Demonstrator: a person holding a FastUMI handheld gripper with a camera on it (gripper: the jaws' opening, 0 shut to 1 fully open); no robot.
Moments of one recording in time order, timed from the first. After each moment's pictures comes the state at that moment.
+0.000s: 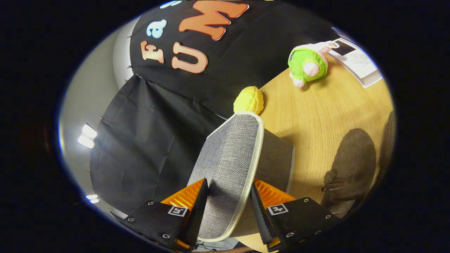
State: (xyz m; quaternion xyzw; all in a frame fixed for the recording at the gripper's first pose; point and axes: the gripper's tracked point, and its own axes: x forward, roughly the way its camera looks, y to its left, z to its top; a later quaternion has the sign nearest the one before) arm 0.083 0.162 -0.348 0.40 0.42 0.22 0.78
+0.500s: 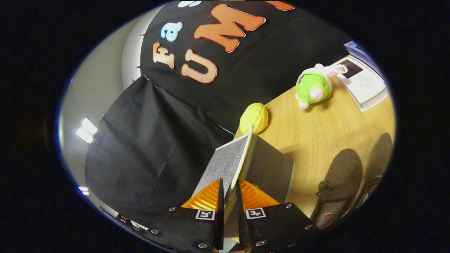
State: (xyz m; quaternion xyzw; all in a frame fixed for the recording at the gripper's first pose) arm 0.088 0.157 -0.292 0.40 0.37 0.22 0.81
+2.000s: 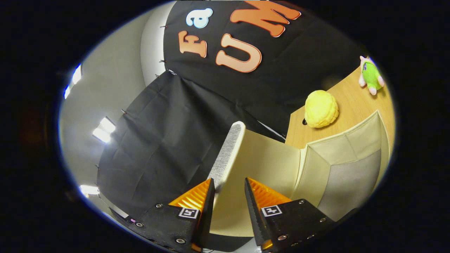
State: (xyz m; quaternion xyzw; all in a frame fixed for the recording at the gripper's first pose) arm 0.119 0.383 -0.234 0.42 0.33 0.30 0.79
